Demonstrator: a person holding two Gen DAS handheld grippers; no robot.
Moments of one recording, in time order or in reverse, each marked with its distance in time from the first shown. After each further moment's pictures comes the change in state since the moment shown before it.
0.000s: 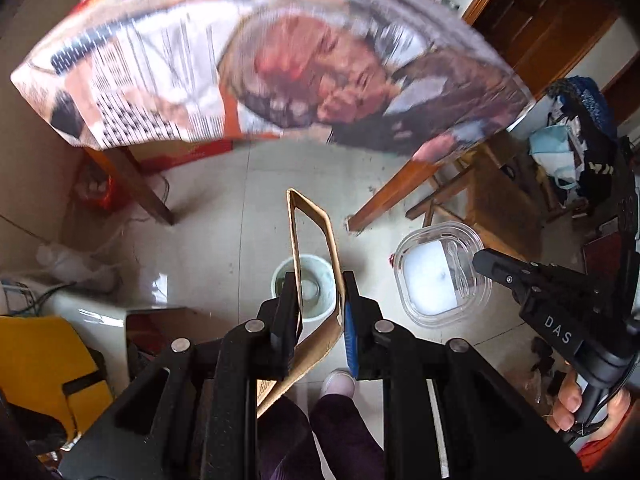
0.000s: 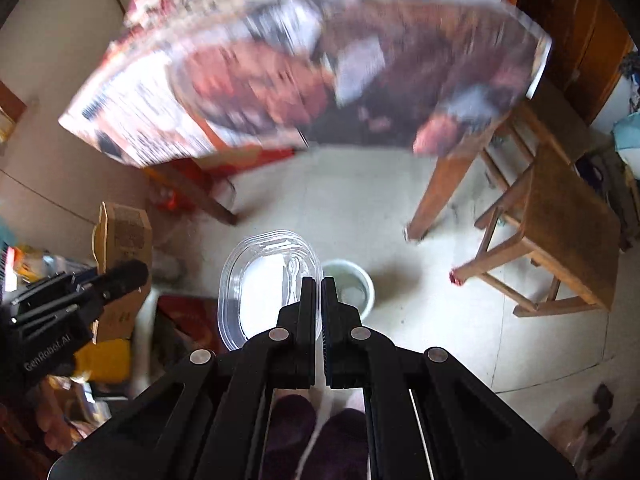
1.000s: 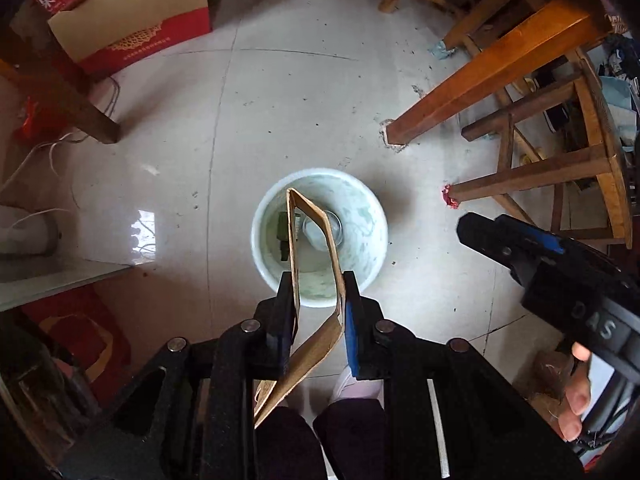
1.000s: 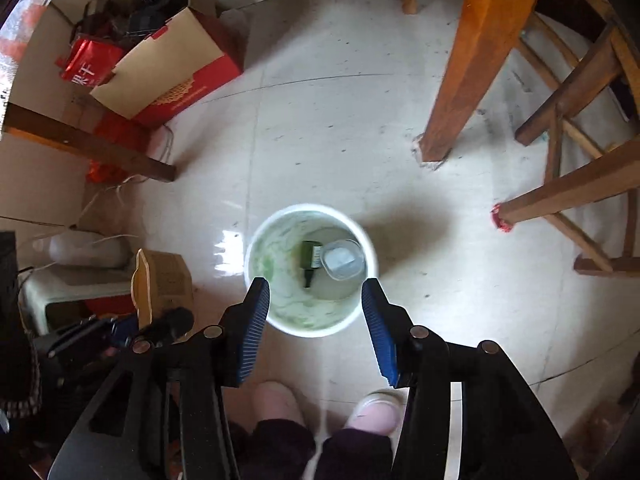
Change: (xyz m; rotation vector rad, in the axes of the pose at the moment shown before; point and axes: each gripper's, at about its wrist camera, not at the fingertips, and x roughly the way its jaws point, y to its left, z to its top) left arm 0.317 0.033 -0.057 -0.027 0.278 0.015; right arm 0.252 -0.080 -0.035 0.128 0.198 0.016
